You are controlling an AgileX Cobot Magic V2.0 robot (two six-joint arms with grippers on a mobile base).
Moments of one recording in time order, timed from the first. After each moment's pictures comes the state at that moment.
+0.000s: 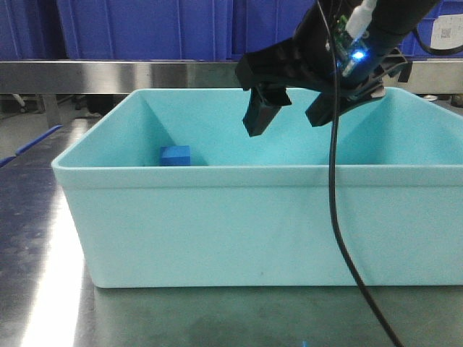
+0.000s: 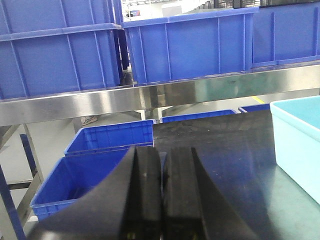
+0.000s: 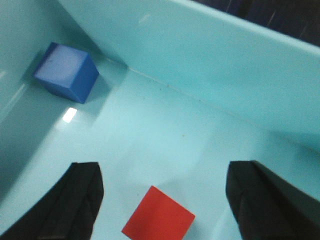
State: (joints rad) left arm -0.11 -0.01 0.01 -0.06 0.00 0.15; right arm 0.57 1.56 -1.03 -0.12 0.35 0.26
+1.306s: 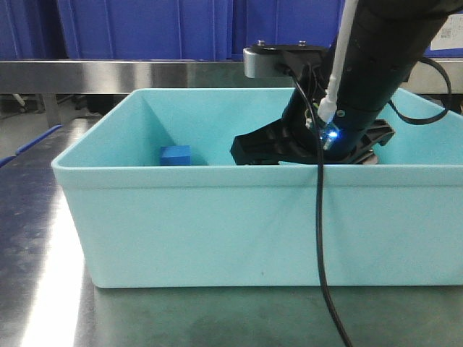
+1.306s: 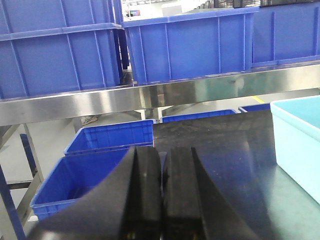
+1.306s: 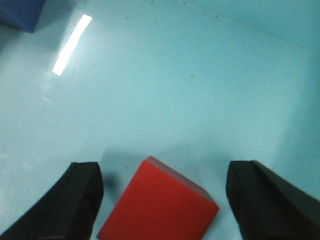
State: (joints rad) left arm -0.11 -0.01 0.01 -0.06 0.00 0.15; right arm 0.57 1.72 -1.04 -0.07 0.39 0.26
